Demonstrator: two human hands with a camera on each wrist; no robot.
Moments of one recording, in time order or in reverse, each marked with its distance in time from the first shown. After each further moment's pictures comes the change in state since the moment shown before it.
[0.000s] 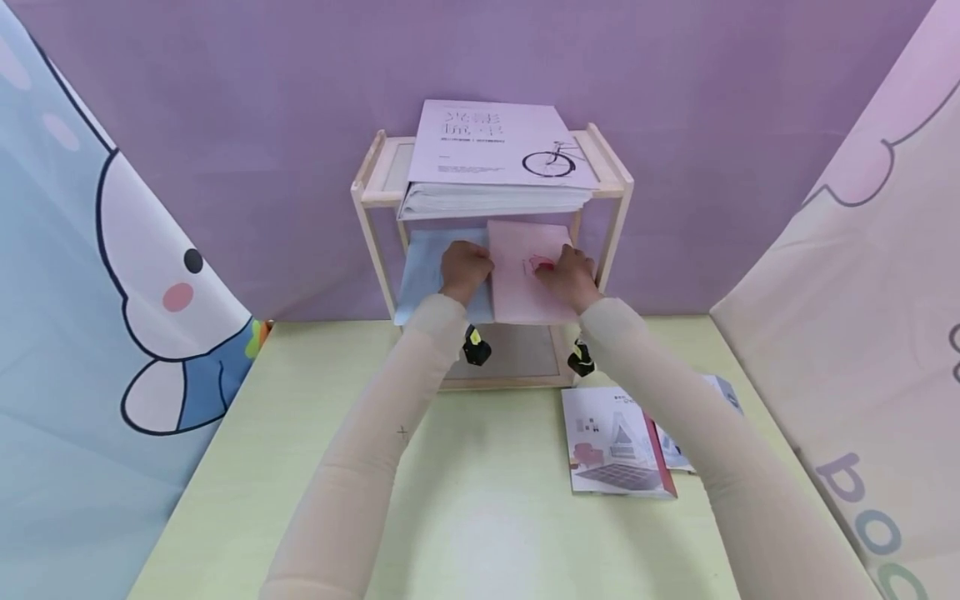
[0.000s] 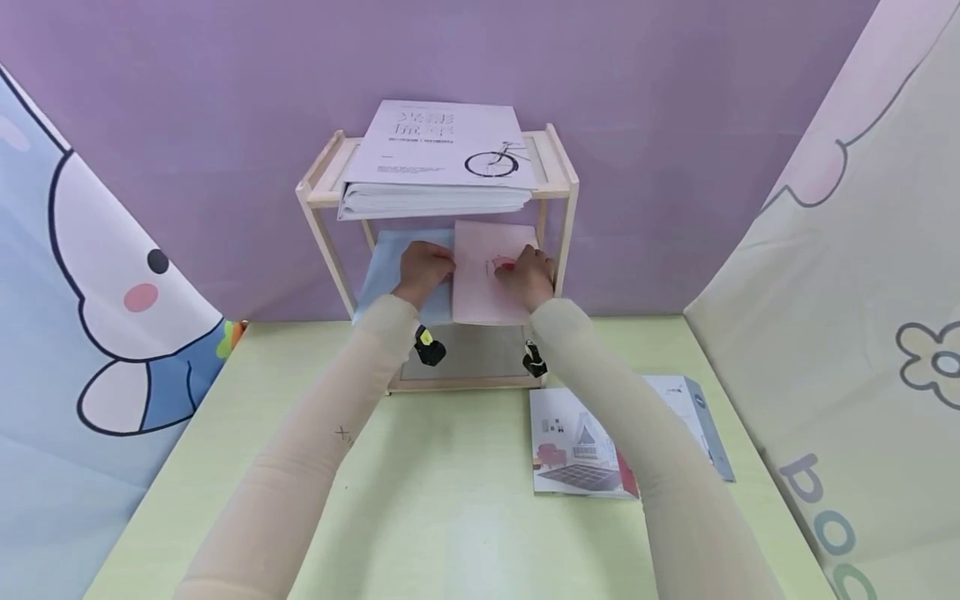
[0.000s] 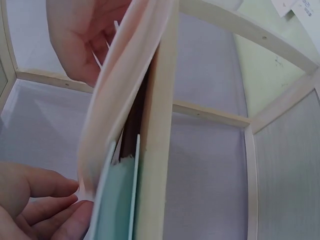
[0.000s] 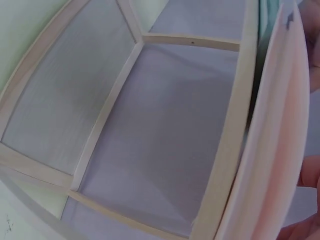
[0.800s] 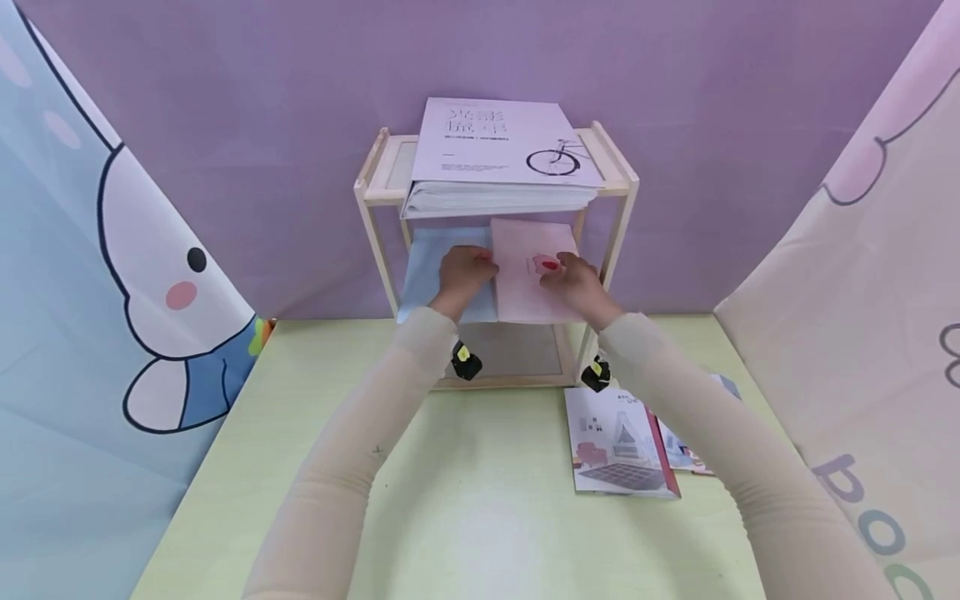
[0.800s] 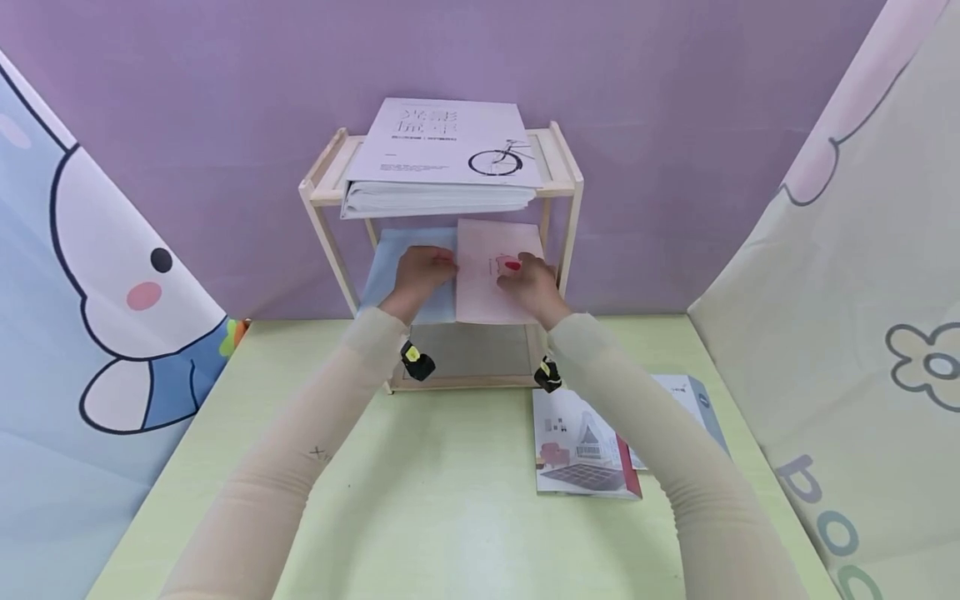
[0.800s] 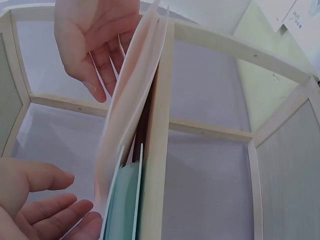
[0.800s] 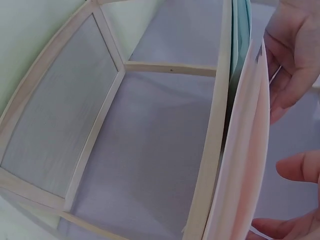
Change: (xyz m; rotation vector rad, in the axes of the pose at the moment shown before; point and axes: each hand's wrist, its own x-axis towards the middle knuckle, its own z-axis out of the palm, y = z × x) left_hand -0.015 -0.005 -0.012 -0.046 -0.073 0.065; right_hand -0.025 0.003 -0.005 0.211 -0.056 -0.067
